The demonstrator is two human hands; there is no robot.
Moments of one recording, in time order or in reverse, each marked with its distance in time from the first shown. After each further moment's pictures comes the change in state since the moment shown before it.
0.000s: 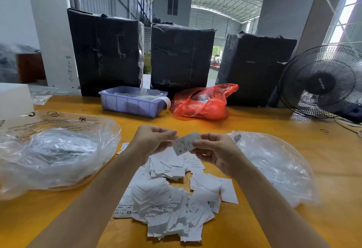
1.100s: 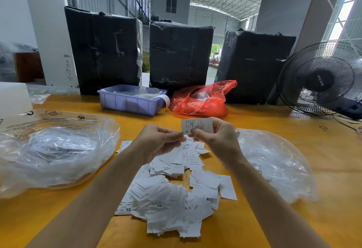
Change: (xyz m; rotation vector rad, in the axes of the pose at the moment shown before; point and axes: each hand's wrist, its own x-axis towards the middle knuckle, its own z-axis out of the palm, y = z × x) left_hand -0.003 0.000 0.006 -0.057 -0.178 -0.056; right_hand -0.011 -0.009 0.015 -0.413 0.177 -0.530
